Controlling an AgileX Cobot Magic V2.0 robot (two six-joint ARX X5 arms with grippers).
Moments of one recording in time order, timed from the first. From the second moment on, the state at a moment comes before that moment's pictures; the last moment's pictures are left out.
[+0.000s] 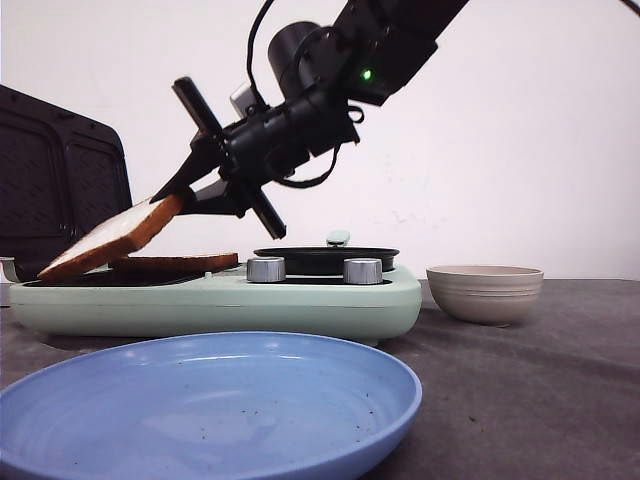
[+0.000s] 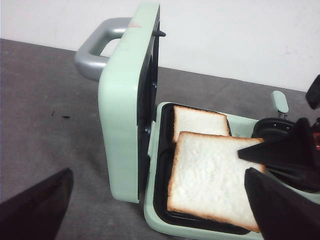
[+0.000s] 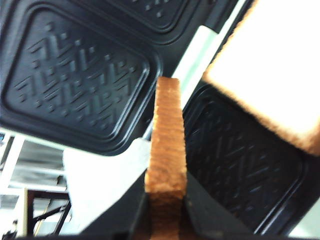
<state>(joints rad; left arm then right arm) 0.02 0.58 0.62 -0.30 0.12 -0.17 0.65 2.17 1.68 0.00 -0.66 0.72</state>
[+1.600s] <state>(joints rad) 0.01 0.58 0.62 -0.31 0.12 -0.17 0.68 2.17 1.68 -0.17 -0.43 0.52</state>
